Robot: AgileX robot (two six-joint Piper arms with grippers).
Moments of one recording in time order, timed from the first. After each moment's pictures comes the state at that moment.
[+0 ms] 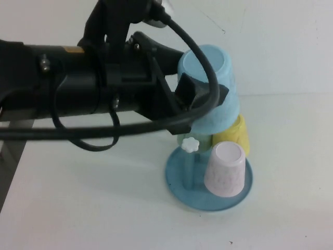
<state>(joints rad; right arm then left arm) 0.01 -0.01 0.02 -0.10 0.42 -0.03 -0.56 1.26 -1.19 -0.92 0.58 0.93</state>
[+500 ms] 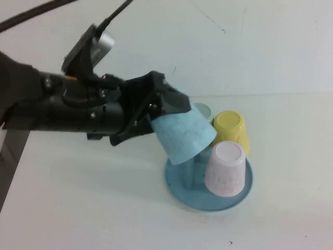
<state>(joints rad) 0.01 -0.01 0.03 0.54 0.34 0.31 -0.40 1.33 -1.11 -0.94 0.71 0.04</state>
